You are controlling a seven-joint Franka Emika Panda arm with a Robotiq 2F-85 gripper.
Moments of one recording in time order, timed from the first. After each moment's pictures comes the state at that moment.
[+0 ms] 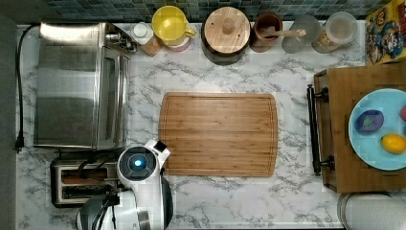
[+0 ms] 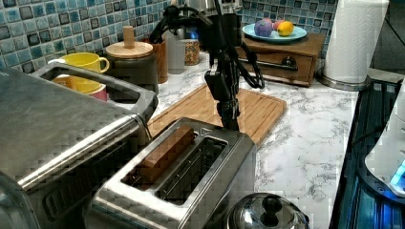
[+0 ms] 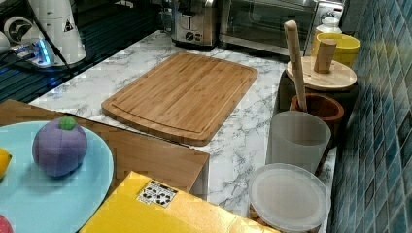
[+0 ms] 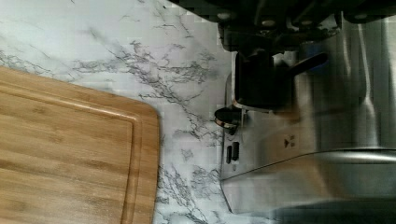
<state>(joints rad) 0.19 -0.17 0.27 -2.50 0.42 0.55 -0.75</state>
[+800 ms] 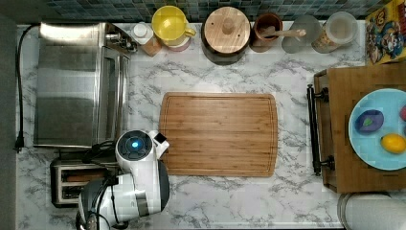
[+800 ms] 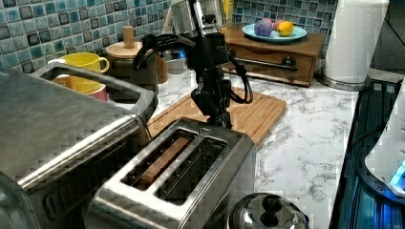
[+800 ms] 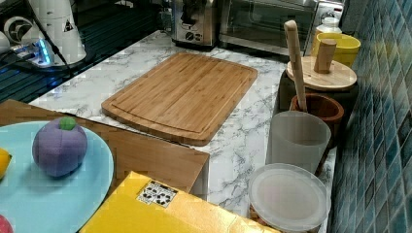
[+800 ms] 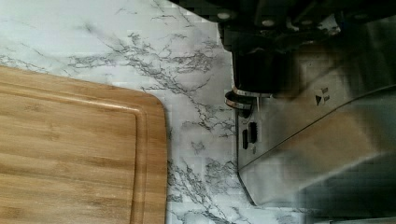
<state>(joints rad) 0.18 -0.02 0.27 -2.43 0.38 0.56 -0.66</state>
